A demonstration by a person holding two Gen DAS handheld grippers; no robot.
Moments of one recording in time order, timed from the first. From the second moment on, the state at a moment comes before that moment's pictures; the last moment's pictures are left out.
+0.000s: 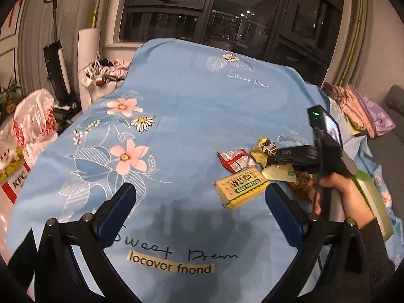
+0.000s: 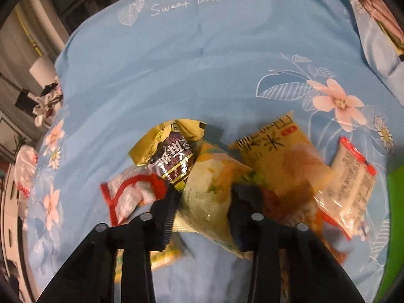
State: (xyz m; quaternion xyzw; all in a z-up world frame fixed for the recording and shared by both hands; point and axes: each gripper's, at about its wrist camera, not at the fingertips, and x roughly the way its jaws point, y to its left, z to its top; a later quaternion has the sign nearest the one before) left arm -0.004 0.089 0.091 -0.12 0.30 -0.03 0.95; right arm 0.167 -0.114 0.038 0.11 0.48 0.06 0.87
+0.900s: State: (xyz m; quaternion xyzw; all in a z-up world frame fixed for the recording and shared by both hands) left arm 0.001 0.057 0.076 -0.04 0.35 -0.03 0.93; right arm 0.119 -0.107 0.029 0.10 0.47 0.08 0.87
